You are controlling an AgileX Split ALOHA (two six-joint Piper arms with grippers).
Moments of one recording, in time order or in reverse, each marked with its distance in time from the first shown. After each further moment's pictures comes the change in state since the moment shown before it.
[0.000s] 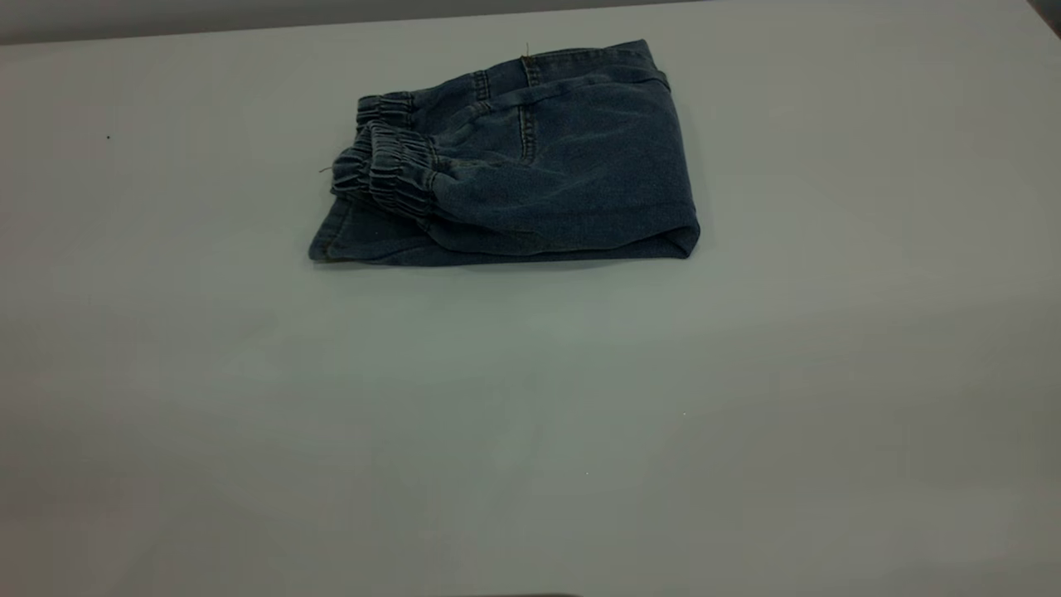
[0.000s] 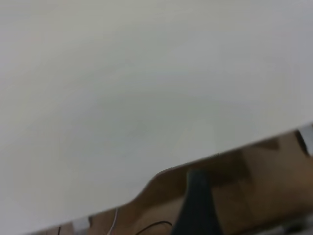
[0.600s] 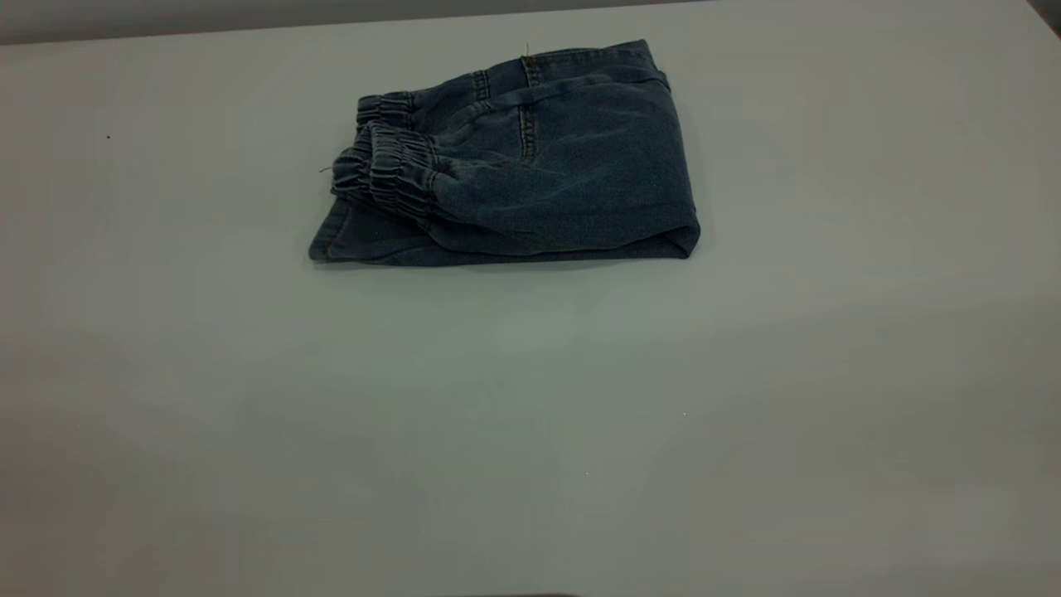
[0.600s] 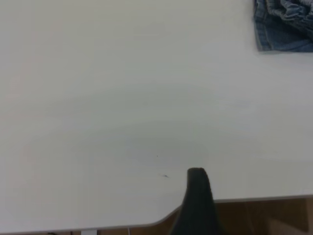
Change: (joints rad) left arm 0.192 -0.190 0.000 0.000 0.004 0.000; right arm -0.050 0.000 0.000 0.001 0.000 -0.001
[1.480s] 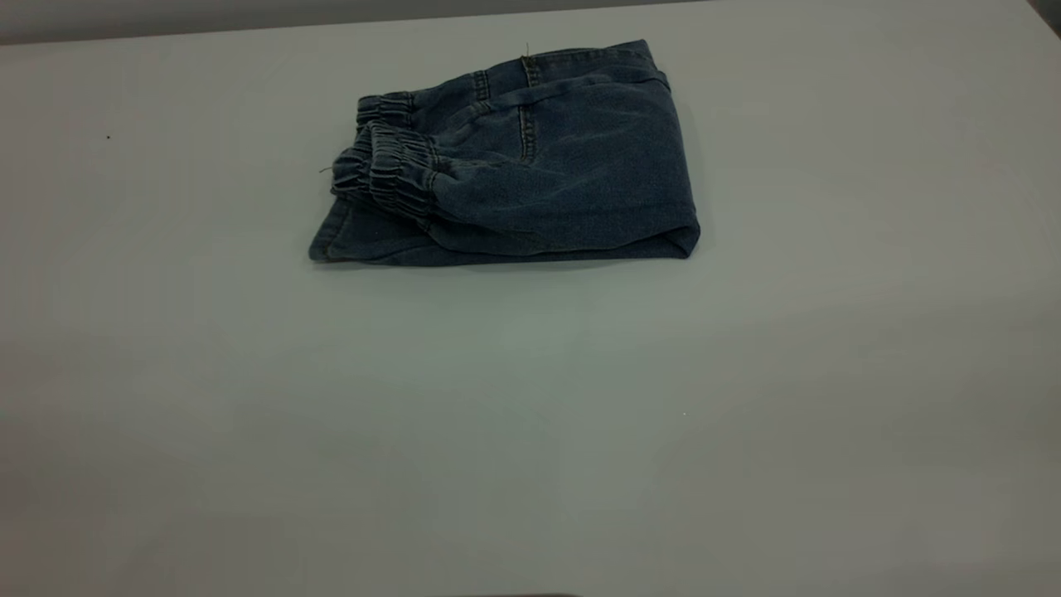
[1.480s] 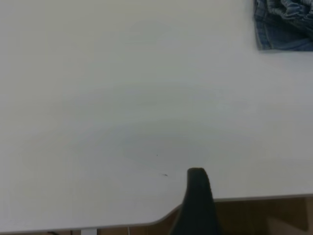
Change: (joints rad) left arm 0.000 0.000 0.000 0.000 0.002 0.000; right arm -0.003 0.000 0.000 -0.141 -0.008 0.125
